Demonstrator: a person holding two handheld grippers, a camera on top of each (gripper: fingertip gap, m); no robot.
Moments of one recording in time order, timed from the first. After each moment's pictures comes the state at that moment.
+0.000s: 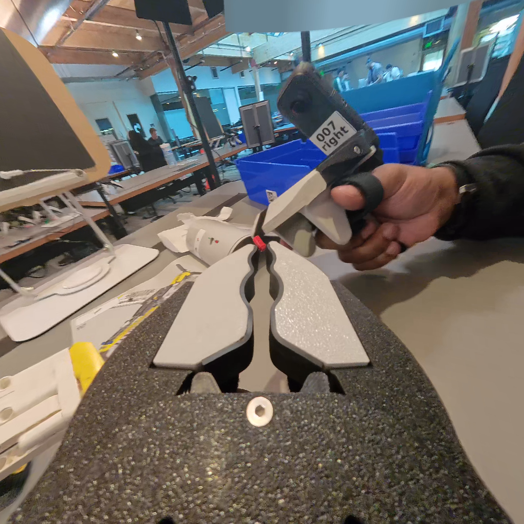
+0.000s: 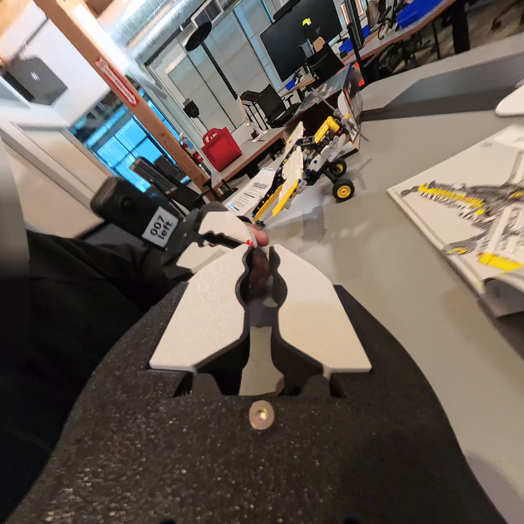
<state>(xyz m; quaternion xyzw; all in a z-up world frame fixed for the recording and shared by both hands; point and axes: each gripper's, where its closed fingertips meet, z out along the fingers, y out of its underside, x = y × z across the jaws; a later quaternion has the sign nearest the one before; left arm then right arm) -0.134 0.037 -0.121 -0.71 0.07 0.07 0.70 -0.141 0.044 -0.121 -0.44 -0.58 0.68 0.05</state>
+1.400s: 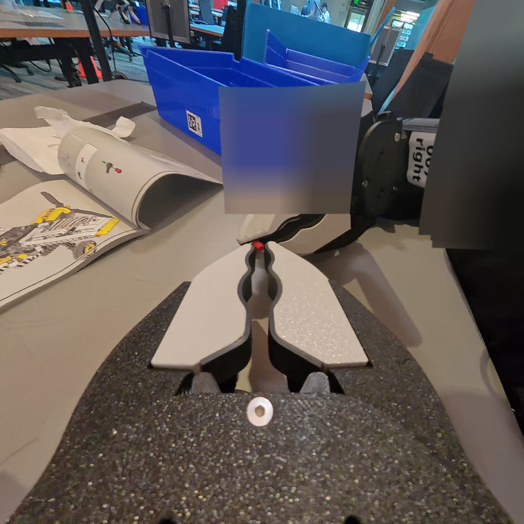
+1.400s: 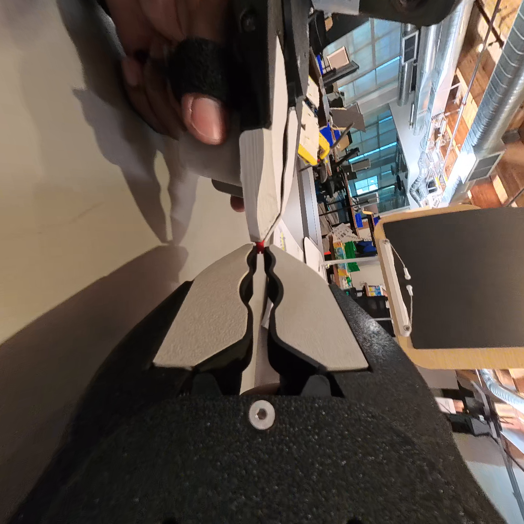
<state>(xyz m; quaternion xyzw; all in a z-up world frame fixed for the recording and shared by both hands) -0.103 0.043 -0.161 -0.79 0.05 -0.14 0.59 -0.122 0.040 -0.166 -0.01 -0.79 0.25 0.55</state>
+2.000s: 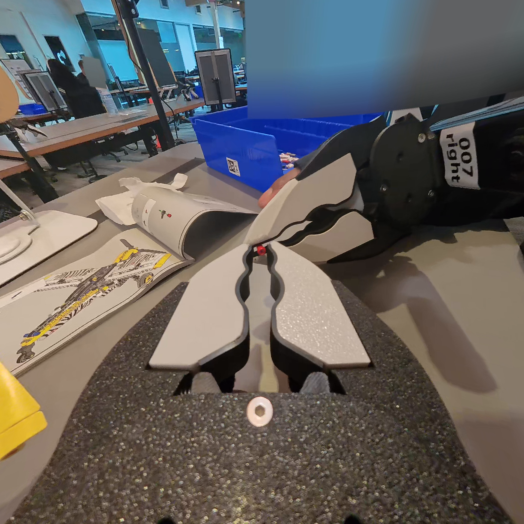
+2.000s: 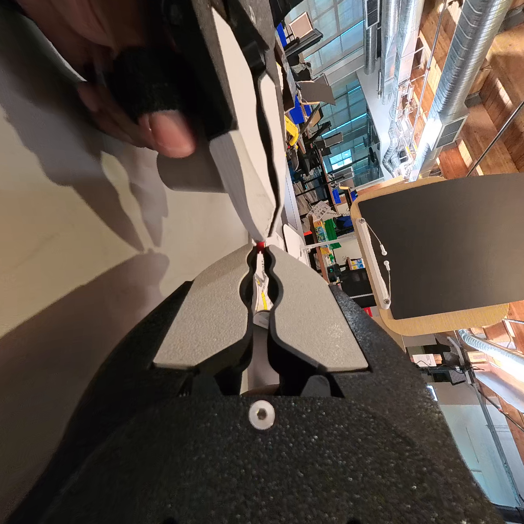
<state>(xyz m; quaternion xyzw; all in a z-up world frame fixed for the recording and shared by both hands) -0.112 0.044 -0.143 -0.76 0.07 -0.01 0.65 -0.128 0.041 -0.151 -0.06 -0.77 0.24 0.59</state>
